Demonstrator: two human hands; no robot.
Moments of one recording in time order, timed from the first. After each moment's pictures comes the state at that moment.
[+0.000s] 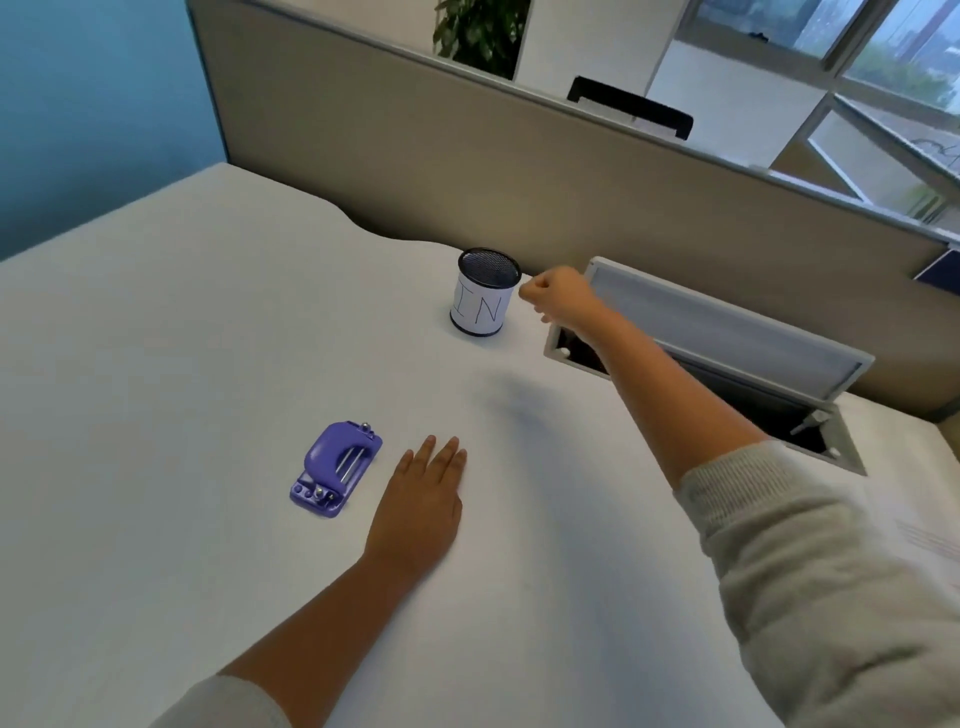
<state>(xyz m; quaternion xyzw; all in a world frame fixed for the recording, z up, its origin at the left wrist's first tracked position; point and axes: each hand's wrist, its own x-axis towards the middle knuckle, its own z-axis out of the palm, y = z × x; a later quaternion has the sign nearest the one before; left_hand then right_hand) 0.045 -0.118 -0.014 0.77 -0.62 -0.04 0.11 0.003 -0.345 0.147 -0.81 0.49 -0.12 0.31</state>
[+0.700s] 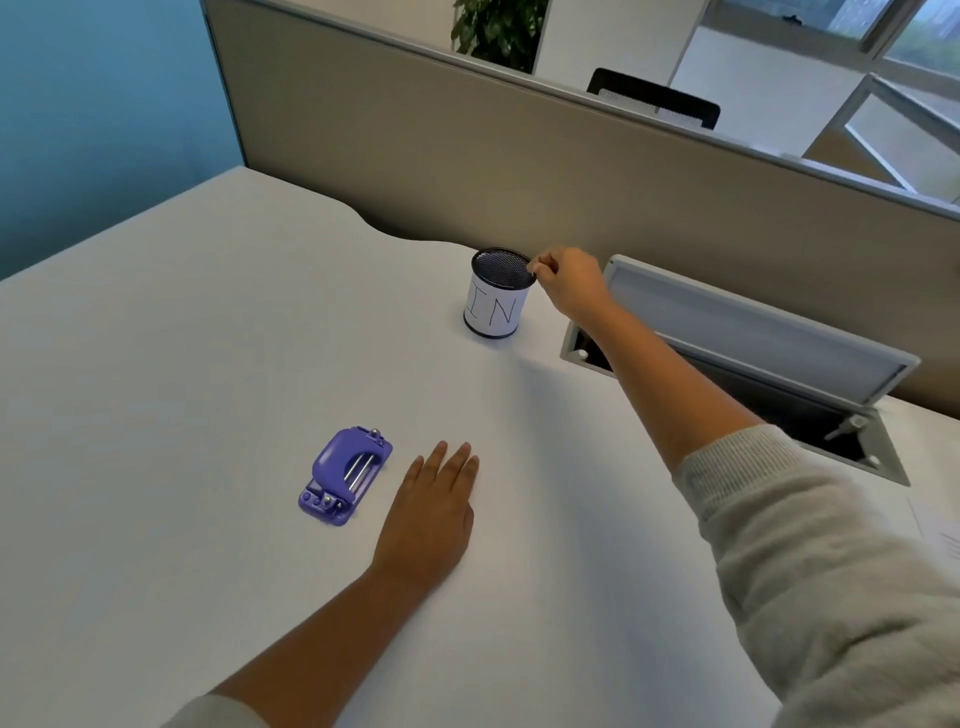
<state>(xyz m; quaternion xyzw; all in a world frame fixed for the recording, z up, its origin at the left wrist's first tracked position) 0.047 -0.122 -0.018 0.78 -0.61 -0.02 0.12 0.026 -0.376 0.135 -0.85 0.45 -0.17 0.20</state>
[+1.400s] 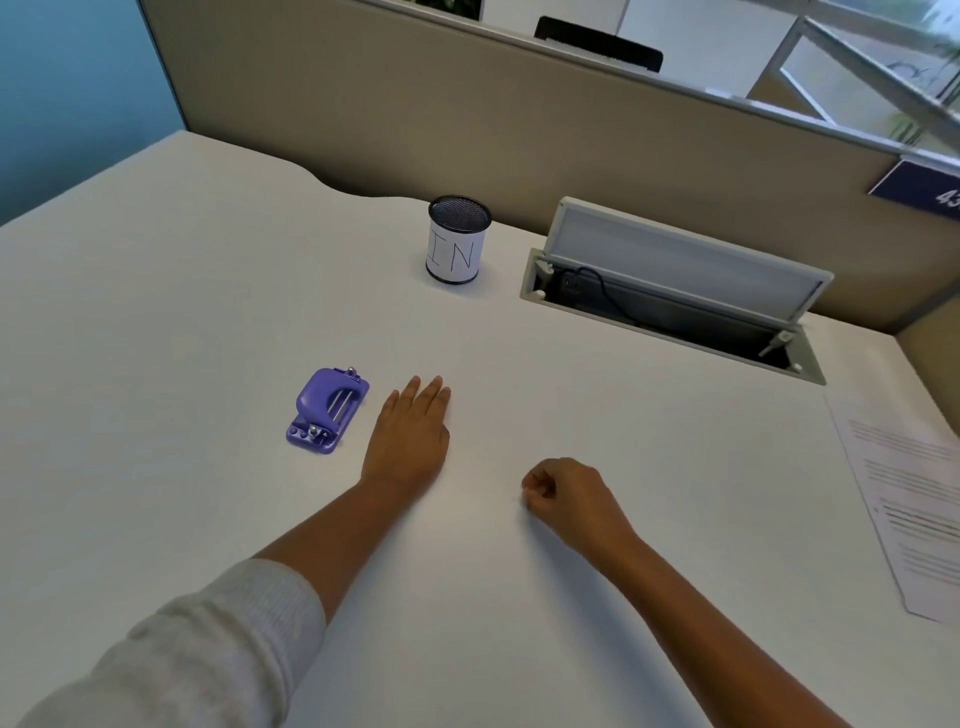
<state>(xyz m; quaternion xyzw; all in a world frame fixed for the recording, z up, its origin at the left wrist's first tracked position) 0.046 -0.121 -0.021 0.78 -0.61 -0.05 0.14 -0.157 -0.150 0.033 -0.81 0.51 -0.03 0.28</state>
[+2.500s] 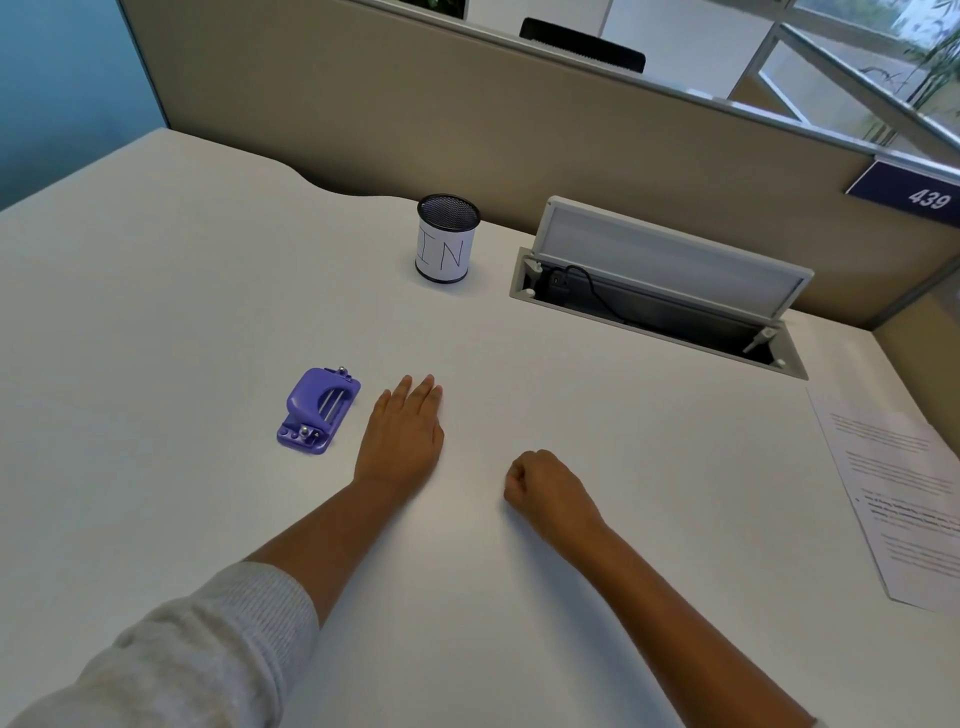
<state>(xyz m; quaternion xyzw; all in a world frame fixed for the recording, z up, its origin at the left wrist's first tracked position) 0.043 -0.119 -0.013 0.79 -0.60 -0.07 0.15 -0.136 -0.150 0.019 -0.82 0.52 0.01 0.24</state>
